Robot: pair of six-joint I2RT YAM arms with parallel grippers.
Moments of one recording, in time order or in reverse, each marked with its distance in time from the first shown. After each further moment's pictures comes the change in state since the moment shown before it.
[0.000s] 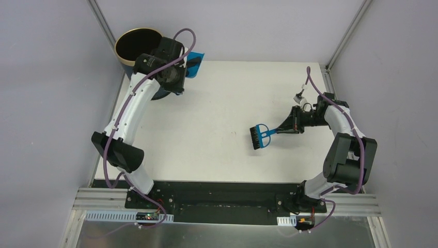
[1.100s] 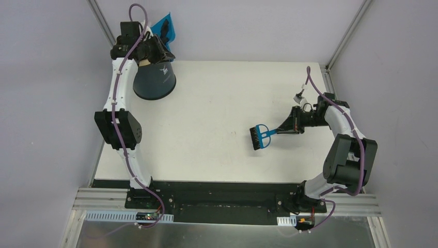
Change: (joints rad) left arm 0.420 0.306 0.238 0.433 0.593 -0.311; right arm 0.000 -0.012 0.000 -0.017 -0.003 -0.022
